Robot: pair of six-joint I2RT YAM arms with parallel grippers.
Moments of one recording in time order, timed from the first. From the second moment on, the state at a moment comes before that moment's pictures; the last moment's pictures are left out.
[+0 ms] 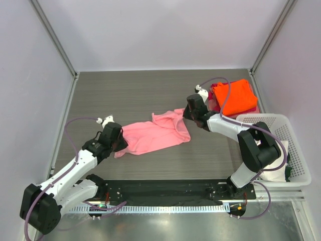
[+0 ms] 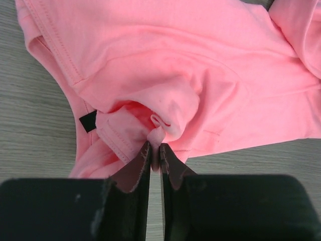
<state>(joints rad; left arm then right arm) -0.50 0.92 0.56 -0.50 -0.21 -0.78 0.50 1.63 0.95 0.01 0.27 0.66</state>
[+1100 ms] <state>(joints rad) -0.50 0.96 0.69 -0.53 -0.21 -0.71 0.50 1.63 0.93 0.06 0.27 0.67</state>
